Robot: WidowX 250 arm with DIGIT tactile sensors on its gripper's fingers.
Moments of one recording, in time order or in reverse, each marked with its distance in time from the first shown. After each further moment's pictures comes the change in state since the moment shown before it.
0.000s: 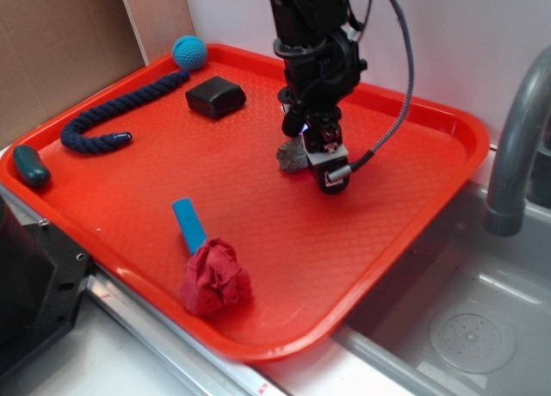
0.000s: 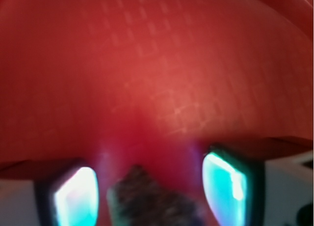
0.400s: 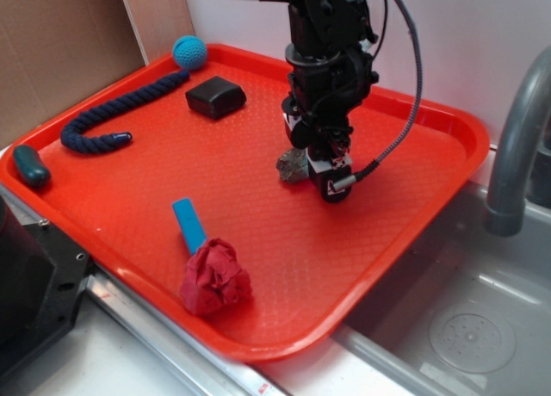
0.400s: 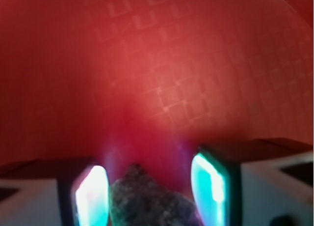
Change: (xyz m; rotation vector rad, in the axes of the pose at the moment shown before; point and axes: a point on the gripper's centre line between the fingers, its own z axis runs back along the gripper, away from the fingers) arm -0.005 -0.009 0.001 0.045 0.044 0.022
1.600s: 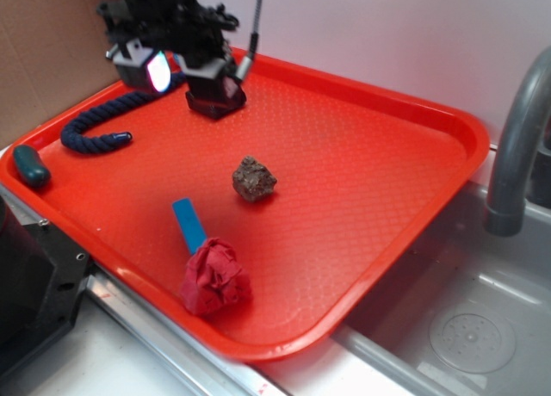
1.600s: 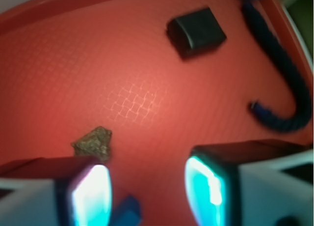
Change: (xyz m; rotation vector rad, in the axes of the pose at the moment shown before) arm -0.088 0.030 0.078 0.026 -0.104 0.886
